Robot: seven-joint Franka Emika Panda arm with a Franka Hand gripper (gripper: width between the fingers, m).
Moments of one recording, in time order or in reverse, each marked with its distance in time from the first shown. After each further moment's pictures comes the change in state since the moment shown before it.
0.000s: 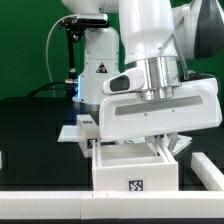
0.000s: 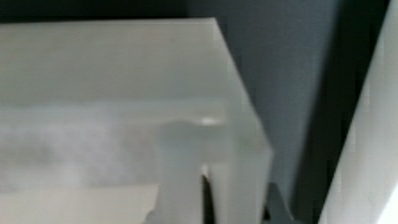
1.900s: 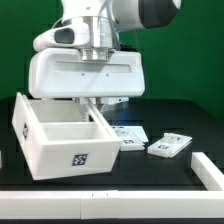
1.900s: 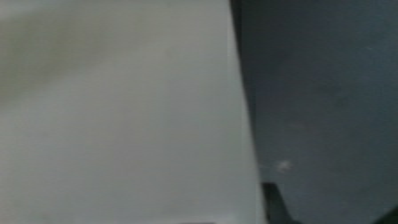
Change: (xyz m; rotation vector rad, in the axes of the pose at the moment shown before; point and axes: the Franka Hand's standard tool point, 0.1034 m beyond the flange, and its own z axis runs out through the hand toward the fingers) arm -0.009 0.118 -0.076 -0.114 0.006 -0.530
